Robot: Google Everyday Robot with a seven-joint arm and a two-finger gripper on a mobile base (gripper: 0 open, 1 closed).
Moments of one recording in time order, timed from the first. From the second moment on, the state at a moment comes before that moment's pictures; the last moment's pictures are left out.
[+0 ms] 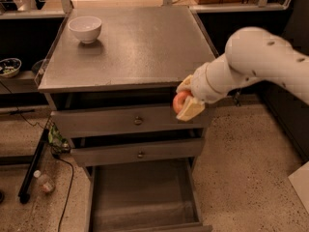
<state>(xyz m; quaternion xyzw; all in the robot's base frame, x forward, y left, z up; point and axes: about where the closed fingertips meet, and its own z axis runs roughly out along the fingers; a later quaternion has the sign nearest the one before) 0.591 -0.093 0.803 -0.67 0.67 0.02 0.32</state>
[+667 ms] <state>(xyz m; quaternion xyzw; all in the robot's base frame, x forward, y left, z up) 0.602 -0.092 0.834 -0.69 0.66 0.02 0.30</state>
